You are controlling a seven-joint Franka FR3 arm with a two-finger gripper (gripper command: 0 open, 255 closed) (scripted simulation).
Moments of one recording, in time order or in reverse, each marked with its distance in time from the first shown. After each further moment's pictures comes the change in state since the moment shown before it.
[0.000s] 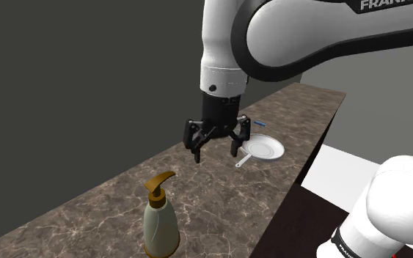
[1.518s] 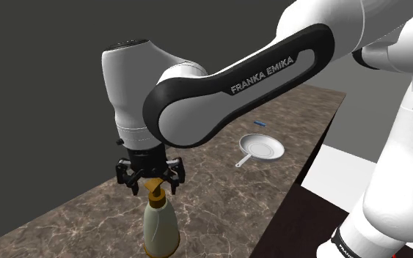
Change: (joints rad) arm -0.069 0.658 0.335 0.304 -0.474 0.206 0.754
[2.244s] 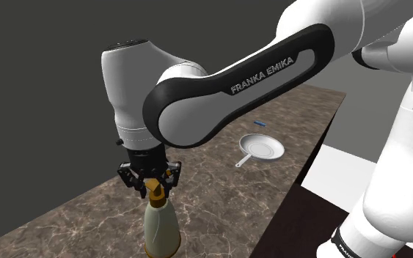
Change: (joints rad) arm 0.001 0.001 0.000 0.001 -0.001 -0.001 0.002
